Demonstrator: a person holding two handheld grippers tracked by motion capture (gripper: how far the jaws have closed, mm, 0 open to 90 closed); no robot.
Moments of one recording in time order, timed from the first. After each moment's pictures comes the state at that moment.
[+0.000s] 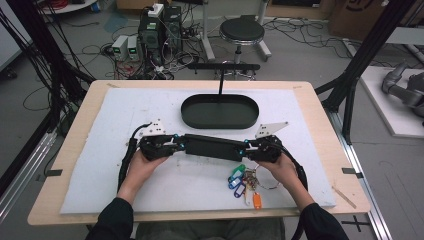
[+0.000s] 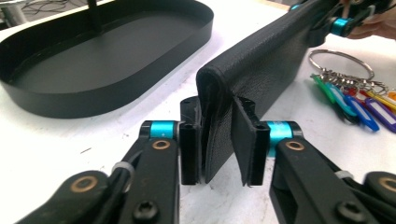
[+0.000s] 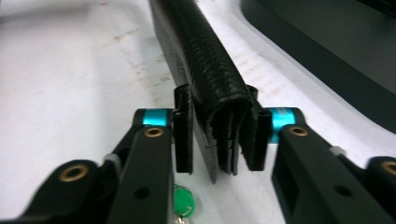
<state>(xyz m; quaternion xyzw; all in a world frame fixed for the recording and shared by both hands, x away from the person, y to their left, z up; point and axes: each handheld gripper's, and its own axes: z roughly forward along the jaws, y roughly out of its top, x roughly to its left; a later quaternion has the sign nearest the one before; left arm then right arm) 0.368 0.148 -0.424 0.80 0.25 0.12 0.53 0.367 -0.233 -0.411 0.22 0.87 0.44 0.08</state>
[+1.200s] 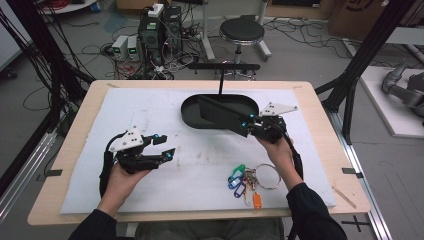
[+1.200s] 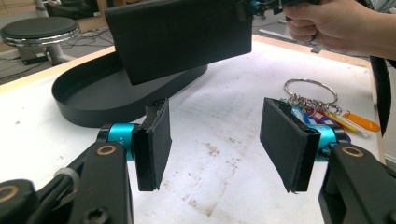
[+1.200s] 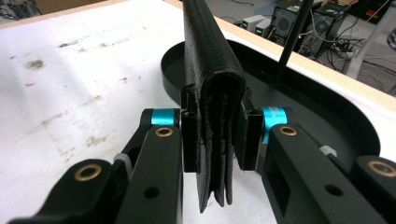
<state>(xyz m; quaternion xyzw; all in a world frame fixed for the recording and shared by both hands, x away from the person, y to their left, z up) 0.307 0.181 -0.388 0.76 0.25 0.17 0.57 0.392 -0.230 -0.367 0.29 0.80 0.48 0.20</state>
